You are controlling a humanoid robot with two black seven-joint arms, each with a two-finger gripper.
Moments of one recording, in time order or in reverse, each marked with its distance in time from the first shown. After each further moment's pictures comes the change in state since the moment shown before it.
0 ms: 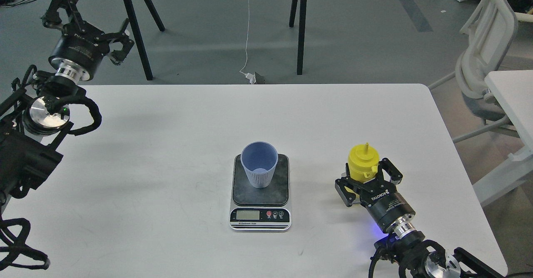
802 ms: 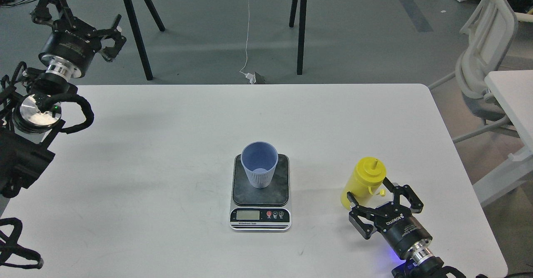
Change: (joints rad) left arm 0.000 0.032 -0.004 -0.010 0.000 0.000 -0.001; right arm -0.163 -0.101 0.011 0.088 0.000 0.000 0.002
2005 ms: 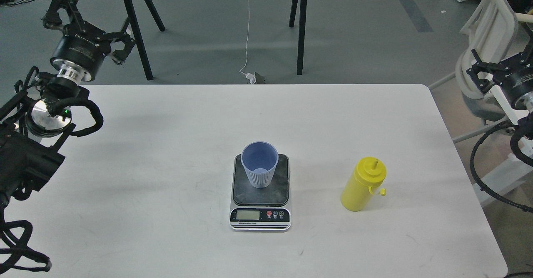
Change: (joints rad) left arm 0.015 -0.048 -0.013 -0.011 -0.009 -0.018 -0.005; right arm 0.855 -0.136 0.170 -0.732 -0.279 0.000 0.006
